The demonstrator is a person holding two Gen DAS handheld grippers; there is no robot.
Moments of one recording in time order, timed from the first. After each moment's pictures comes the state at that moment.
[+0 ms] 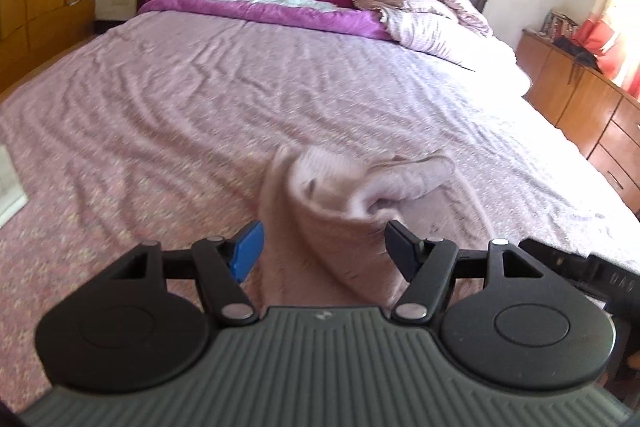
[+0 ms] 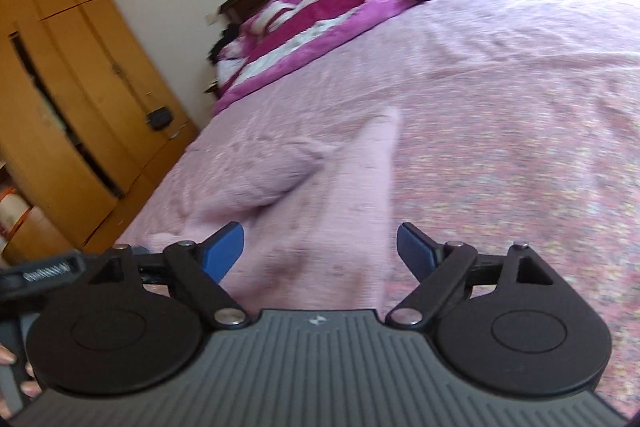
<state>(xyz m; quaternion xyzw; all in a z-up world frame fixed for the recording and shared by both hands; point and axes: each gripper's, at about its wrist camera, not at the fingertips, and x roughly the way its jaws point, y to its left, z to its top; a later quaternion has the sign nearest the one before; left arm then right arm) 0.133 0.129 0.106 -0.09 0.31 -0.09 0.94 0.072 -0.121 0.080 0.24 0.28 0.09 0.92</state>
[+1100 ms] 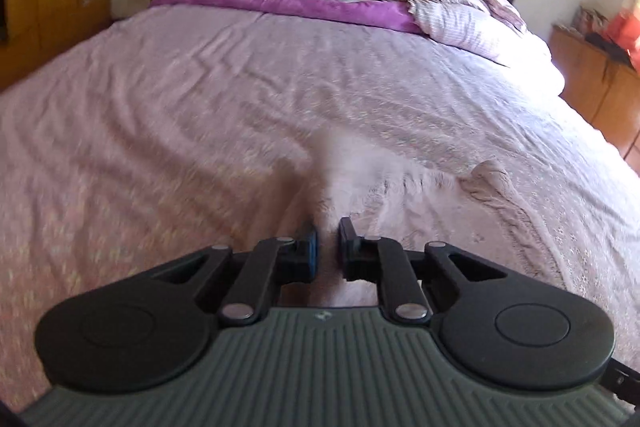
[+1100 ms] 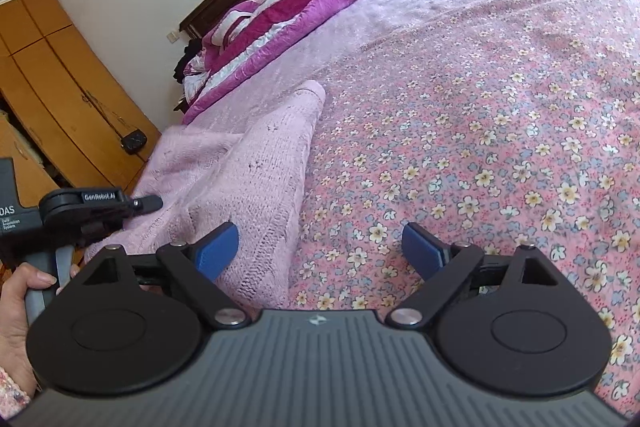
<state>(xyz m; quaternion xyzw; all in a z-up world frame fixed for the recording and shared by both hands) 0.218 0.119 0.054 -0.09 0.32 -0.04 0.94 0.068 -0.145 0.014 0.28 0.28 0.06 0.91</state>
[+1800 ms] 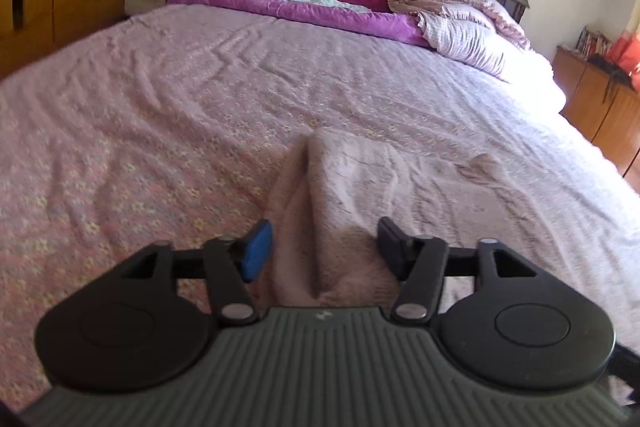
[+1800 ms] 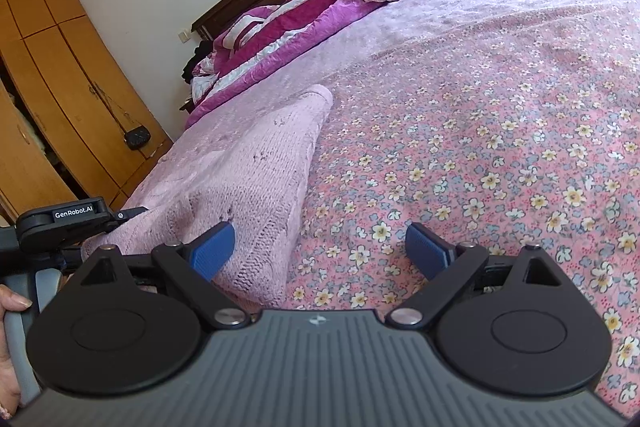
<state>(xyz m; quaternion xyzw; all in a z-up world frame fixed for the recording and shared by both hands) 0.178 0.124 0.042 -0.10 0.30 -0.03 0.95 0.066 -0.139 0.004 0.26 0.26 0.07 0.93</state>
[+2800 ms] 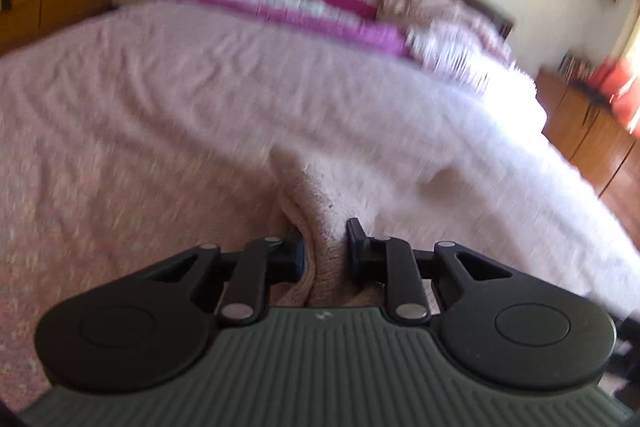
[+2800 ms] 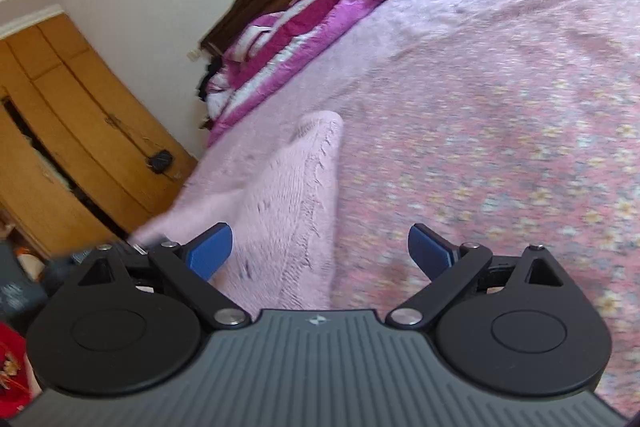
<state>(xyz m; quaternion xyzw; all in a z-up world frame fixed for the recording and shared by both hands) 0.190 0.152 0.039 -0.15 0.31 -0.06 0.94 0.093 -0.133 0.022 0.32 0.26 0.10 0.90</state>
